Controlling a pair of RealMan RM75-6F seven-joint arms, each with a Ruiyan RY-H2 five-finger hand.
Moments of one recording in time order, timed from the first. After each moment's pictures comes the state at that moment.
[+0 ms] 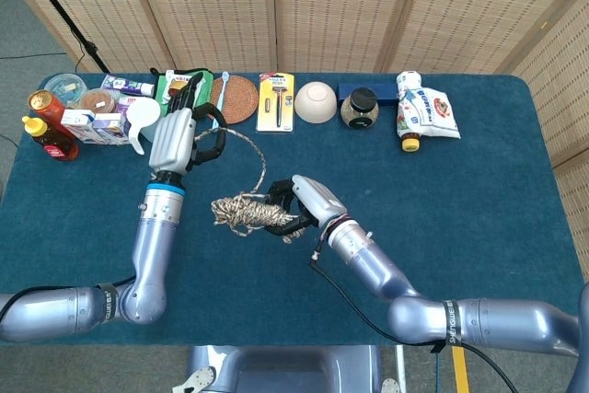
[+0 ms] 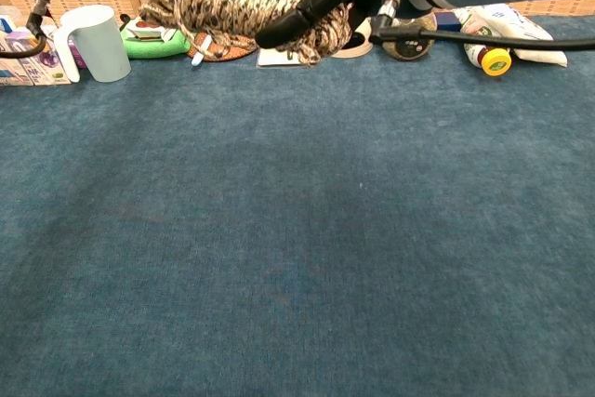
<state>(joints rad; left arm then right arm) -0.96 -1.46 -0.47 -1.76 0.63 1.35 0.29 1.05 -1.36 0.43 -1.90 -0.42 0.84 -0.05</state>
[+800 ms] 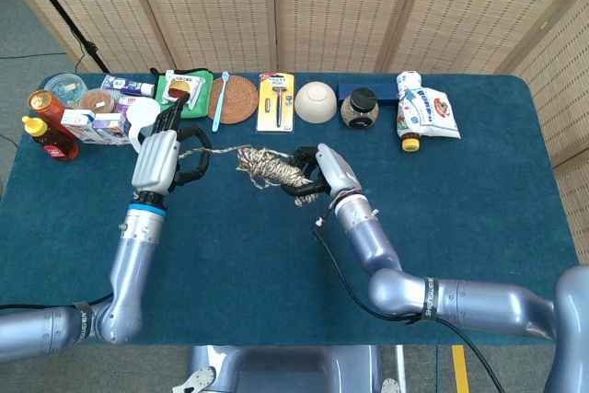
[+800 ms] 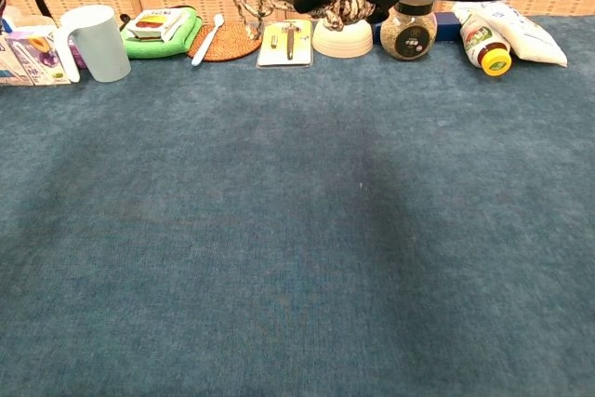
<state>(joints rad) -0.82 -1.41 -0.40 -1.83 0.77 1.34 0.26 1.13 -1.42 0.47 -1.75 -0.18 0.98 -0.10</state>
